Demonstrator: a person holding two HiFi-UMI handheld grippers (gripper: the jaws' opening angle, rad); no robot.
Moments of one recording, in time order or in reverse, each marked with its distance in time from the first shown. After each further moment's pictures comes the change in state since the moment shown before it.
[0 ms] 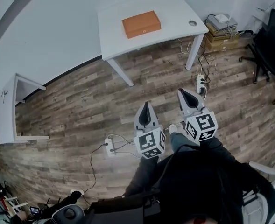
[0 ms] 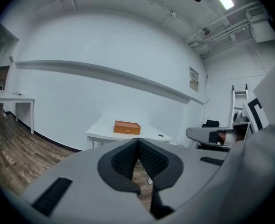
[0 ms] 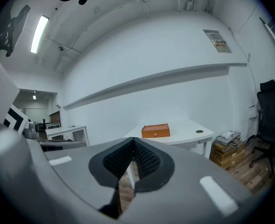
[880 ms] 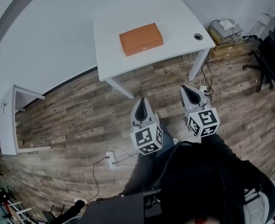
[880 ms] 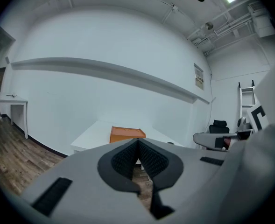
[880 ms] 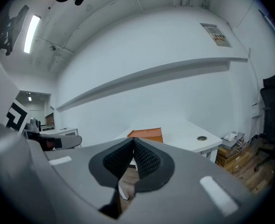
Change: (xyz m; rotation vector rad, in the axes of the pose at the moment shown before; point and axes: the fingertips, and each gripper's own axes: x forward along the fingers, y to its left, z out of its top) left arm 0.179 0.017 0.042 0.016 -0.021 0.012; right arm 0.142 -0.111 0.024 0.021 -0.008 -0.023
